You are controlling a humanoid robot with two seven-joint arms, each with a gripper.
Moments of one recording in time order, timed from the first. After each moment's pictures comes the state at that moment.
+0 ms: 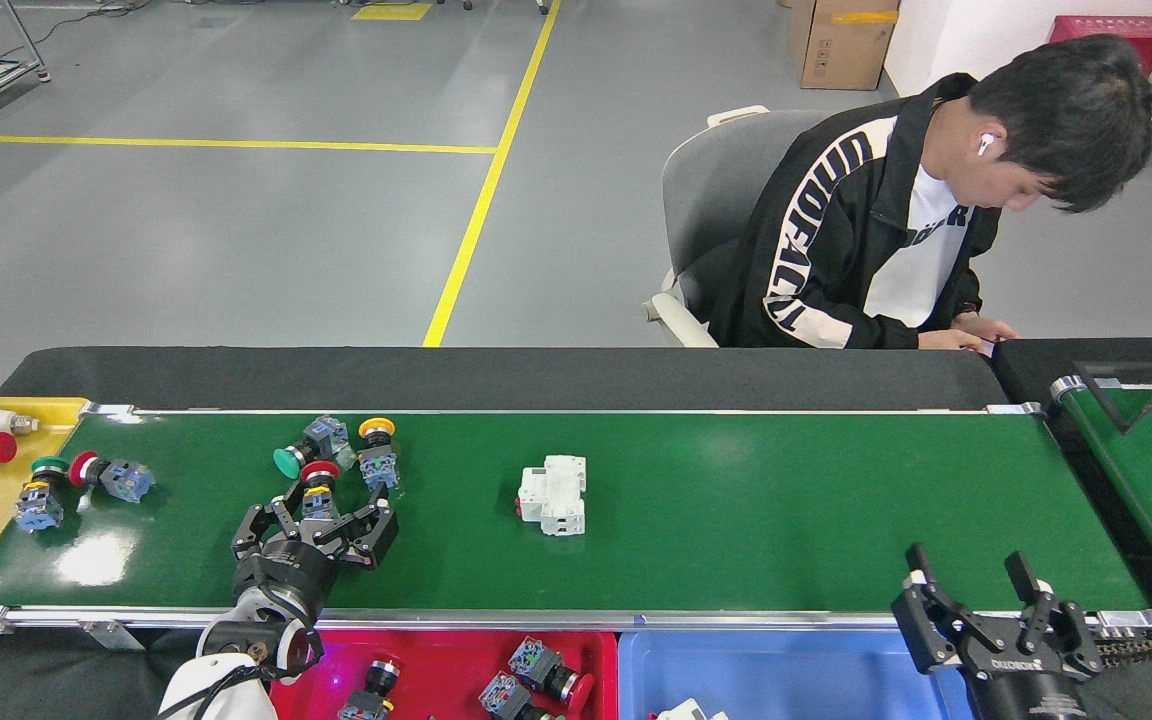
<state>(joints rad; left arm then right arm) -0.30 0.10 0.07 -1.11 -1.56 -0.18 -0.12 0.22 -0.09 -0.18 -1.75 1.17 -0.09 -0.01</state>
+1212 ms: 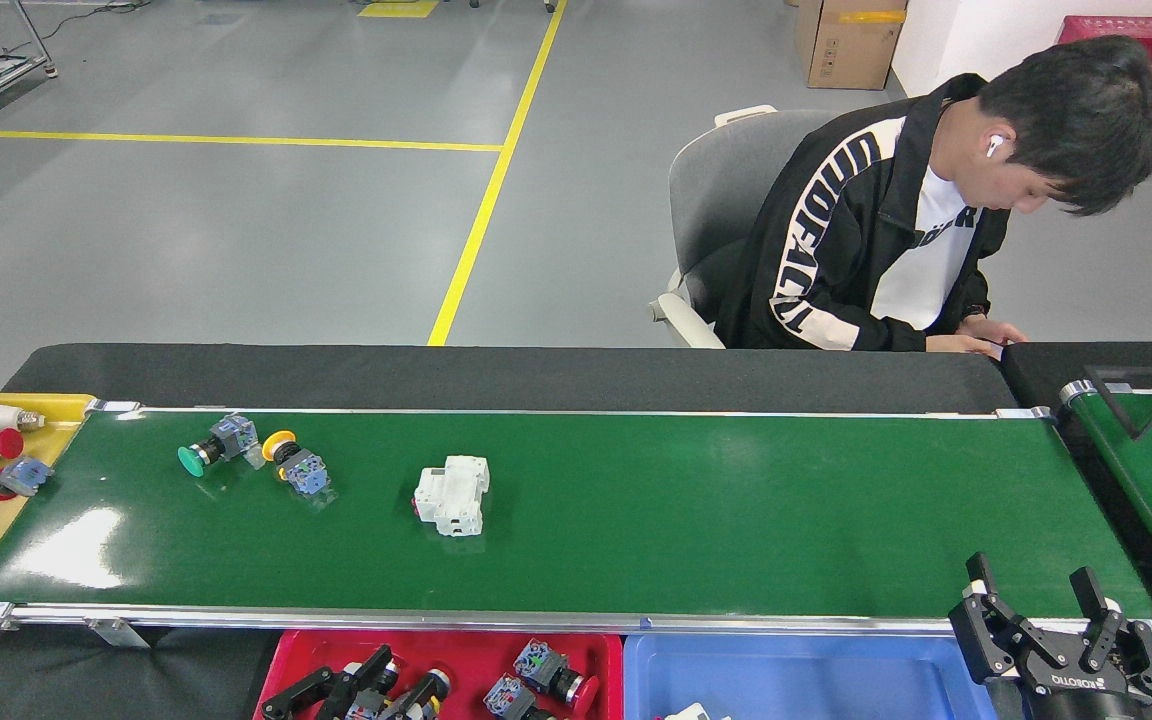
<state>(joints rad) 0.30 0.09 0.04 -1.77 -1.50 -0.58 -0.10 0.23 -0.09 -0.25 -1.75 1.16 -0.09 -0.02</state>
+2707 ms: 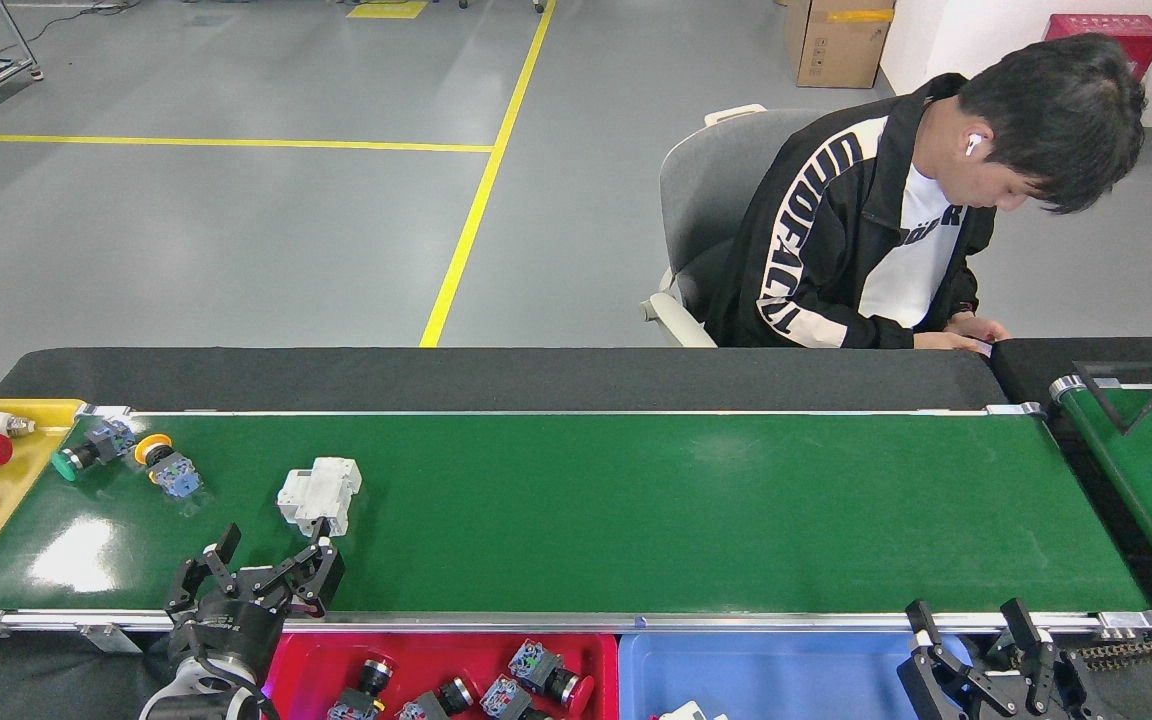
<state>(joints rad) -0.14 -0.05 0.30 -1.35 -1.65 -0.26 -0.10 0.30 -0.01 -0.23 -1.75 1.17 -0.29 -0.08</state>
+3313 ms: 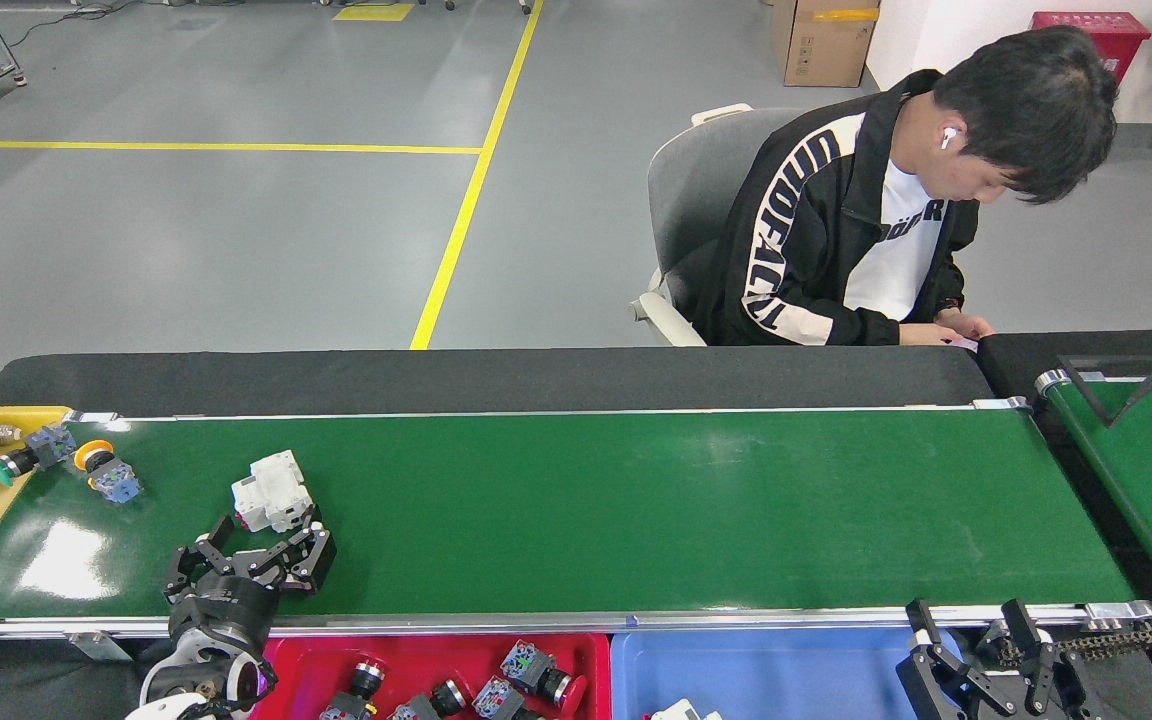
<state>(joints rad) -0.31 0.02 0.29 -1.10 -1.66 -0.19 -0.10 0.30 -0.01 -0.23 -1.75 1.18 -0.29 -0.08</state>
